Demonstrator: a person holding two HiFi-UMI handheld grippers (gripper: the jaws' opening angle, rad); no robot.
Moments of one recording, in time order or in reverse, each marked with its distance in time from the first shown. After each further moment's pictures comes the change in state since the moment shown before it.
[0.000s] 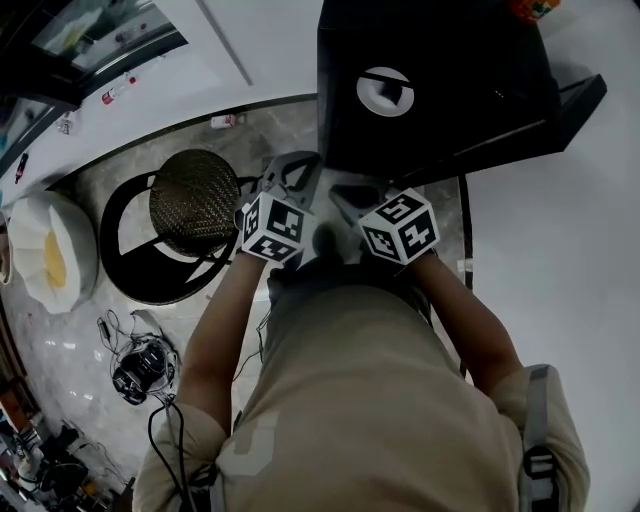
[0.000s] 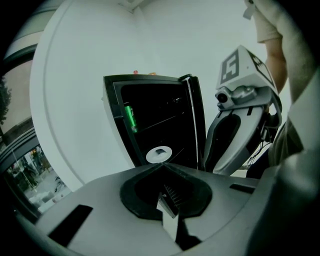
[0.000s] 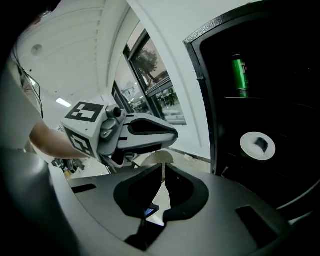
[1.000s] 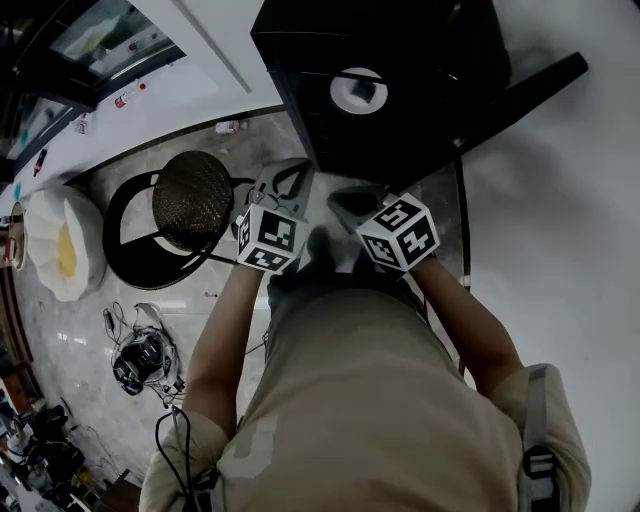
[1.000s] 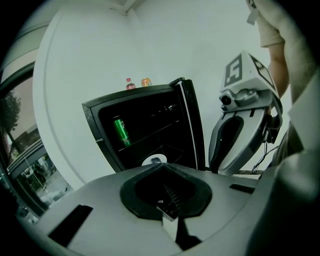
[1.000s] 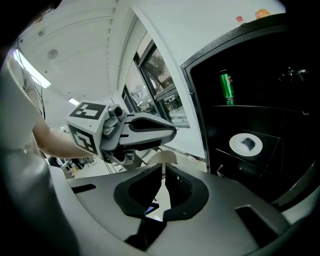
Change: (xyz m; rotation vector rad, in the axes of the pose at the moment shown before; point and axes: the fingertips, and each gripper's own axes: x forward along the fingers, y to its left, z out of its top) left arm -0.002 -0.062 0.056 0.005 0.015 0.113; right arm -0.087 -0.010 -0.030 -0.055 -0.042 0.084
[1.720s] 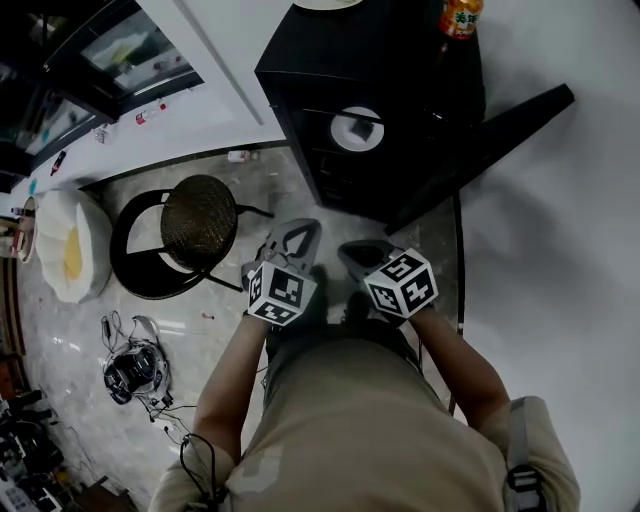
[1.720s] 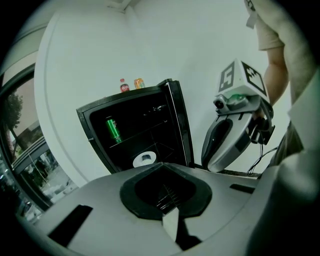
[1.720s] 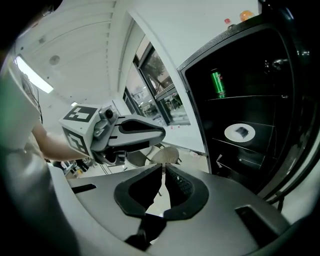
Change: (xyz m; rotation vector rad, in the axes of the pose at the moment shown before) left arm -0.023 -0.066 0.004 -0.030 0.047 0.005; right arm -0.044 0.005 -0.047 0.042 0.006 0.029
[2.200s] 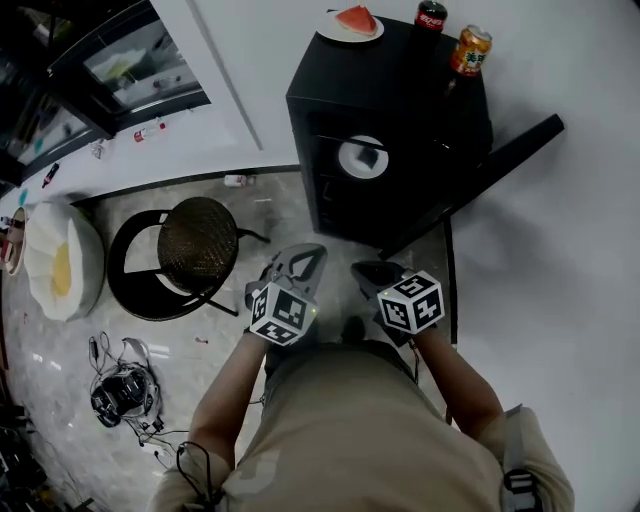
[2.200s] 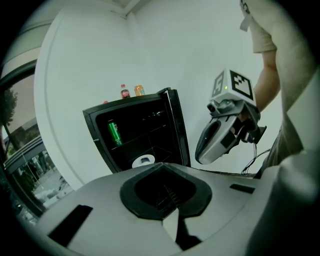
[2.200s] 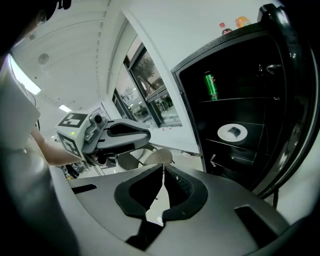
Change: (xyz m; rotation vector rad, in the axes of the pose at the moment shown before) left arm -0.024 0.013 -0.008 0.014 -0.075 -0.066; right arm 0.005 0.000 0.009 0.059 -0.020 -0.109
